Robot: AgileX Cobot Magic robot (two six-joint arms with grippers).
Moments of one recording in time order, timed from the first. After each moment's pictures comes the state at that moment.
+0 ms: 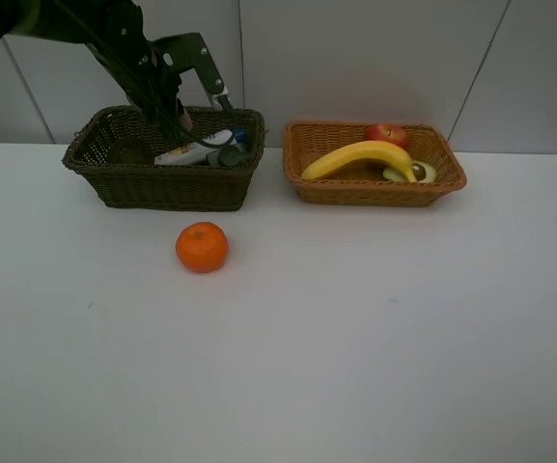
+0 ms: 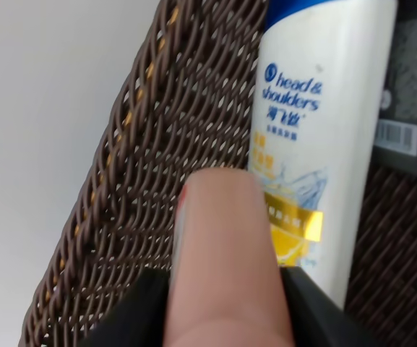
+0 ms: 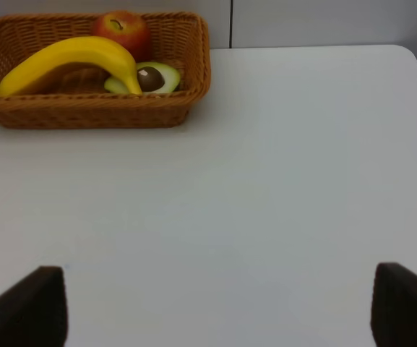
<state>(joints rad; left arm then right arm) -0.35 2.11 -1.60 0.31 0.50 0.50 -0.08 0.00 -0.52 0.01 1.05 -0.09</state>
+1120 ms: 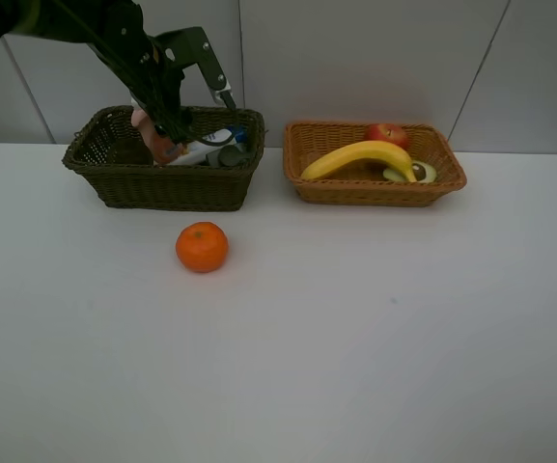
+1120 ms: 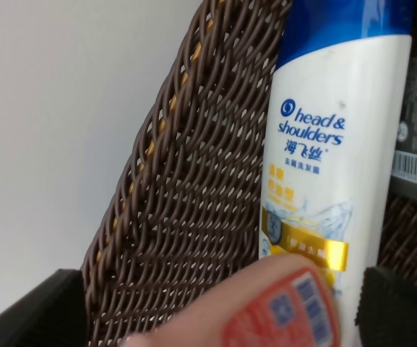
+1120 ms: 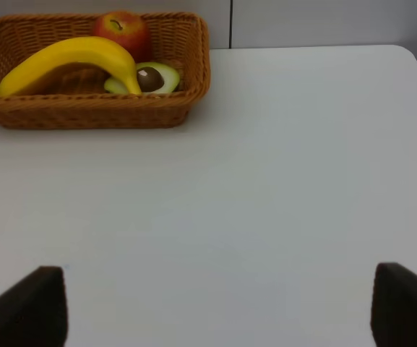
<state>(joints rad) -0.35 2.11 -1.60 0.31 0.45 0.51 -0.08 0.00 -0.52 0.01 1.05 -0.09</state>
